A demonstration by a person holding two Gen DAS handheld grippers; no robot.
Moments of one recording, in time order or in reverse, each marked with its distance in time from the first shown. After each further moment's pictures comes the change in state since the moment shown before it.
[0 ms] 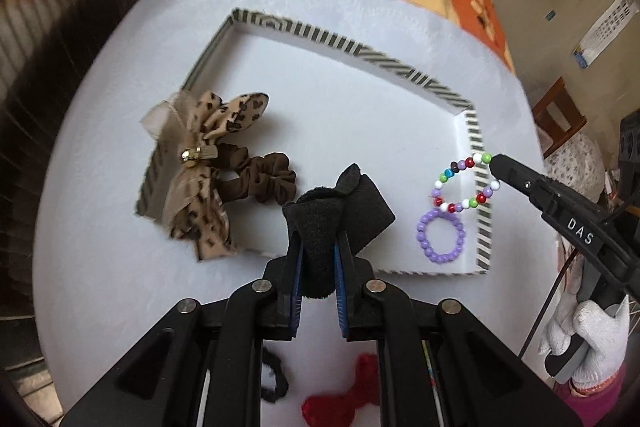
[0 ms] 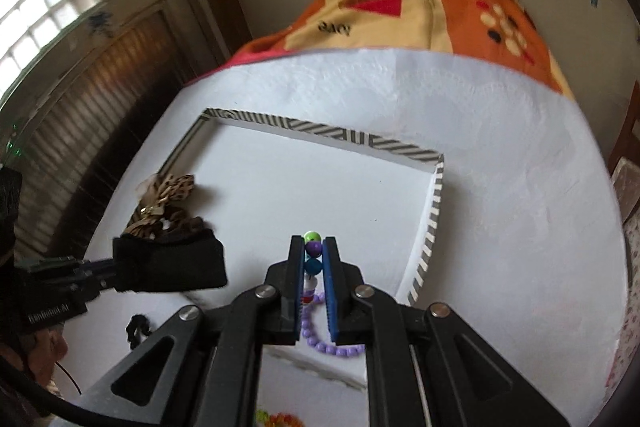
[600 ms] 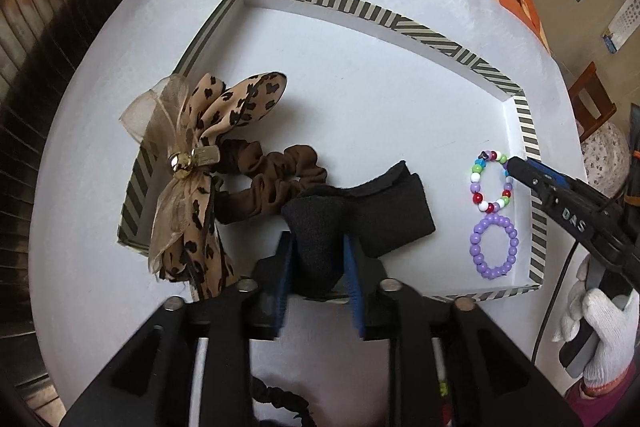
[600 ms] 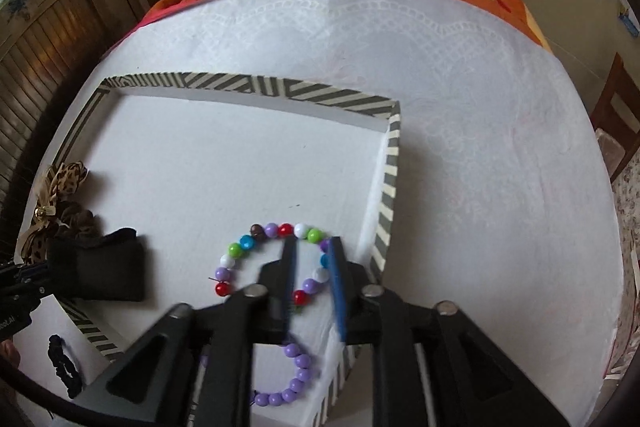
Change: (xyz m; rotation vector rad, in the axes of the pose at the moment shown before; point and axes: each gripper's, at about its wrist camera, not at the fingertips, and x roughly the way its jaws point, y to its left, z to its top) left arm 0.041 0.006 0.010 0.009 0.047 0.099; right arm 0.062 -0.035 -0.022 0.039 0.075 -0.195
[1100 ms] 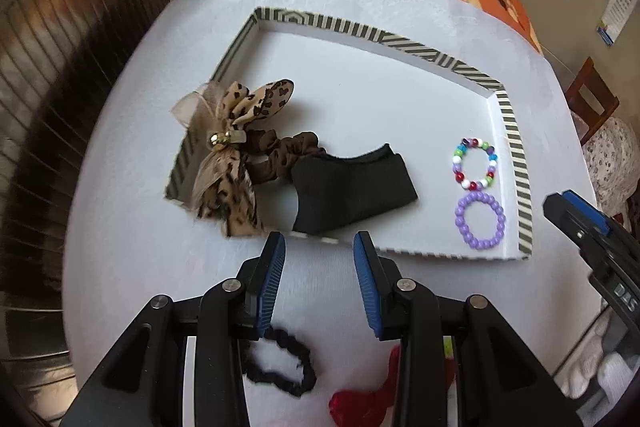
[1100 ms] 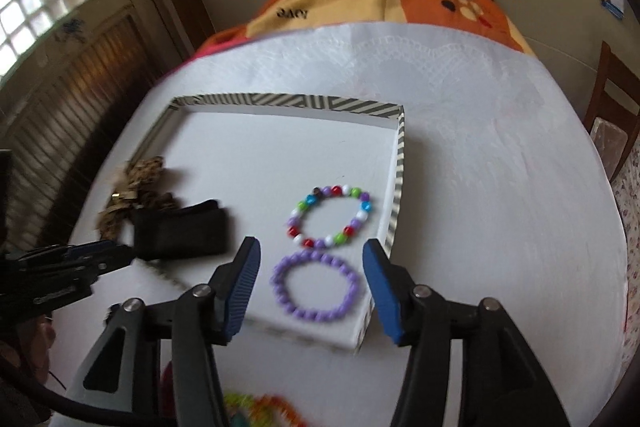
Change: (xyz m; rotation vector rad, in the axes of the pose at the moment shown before) left arm -0.049 -0.015 -0.035 0.037 -0.091 0.077; right arm -0.091 0.007 -0.044 0.049 -0.127 0.134
